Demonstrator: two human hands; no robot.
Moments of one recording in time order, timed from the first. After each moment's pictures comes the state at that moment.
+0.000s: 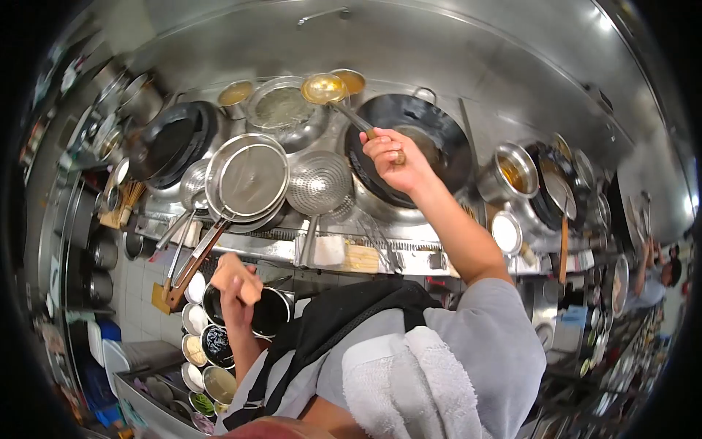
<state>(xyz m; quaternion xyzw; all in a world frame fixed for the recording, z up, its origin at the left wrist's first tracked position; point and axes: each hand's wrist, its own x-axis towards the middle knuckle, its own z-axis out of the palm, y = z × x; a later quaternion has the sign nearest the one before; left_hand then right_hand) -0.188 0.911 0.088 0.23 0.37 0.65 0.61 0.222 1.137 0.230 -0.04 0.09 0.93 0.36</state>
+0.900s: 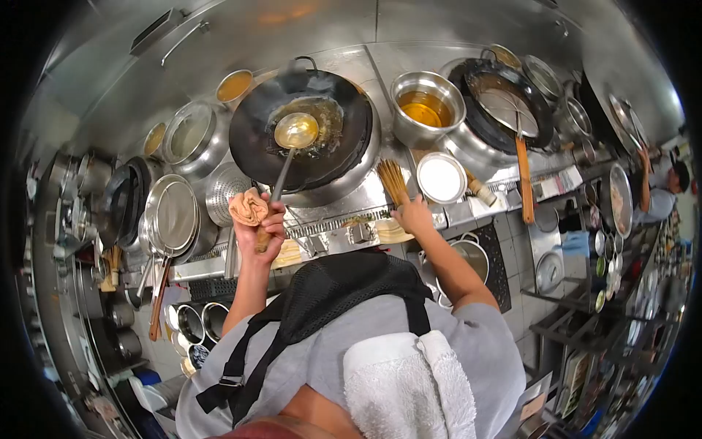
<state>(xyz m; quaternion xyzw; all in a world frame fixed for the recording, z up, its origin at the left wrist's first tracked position) 0.184 1.031 0.103 0.01 0.10 0.38 0.92 0.569 0.910 -0.045 -0.81 -0.58 0.10 0.08</state>
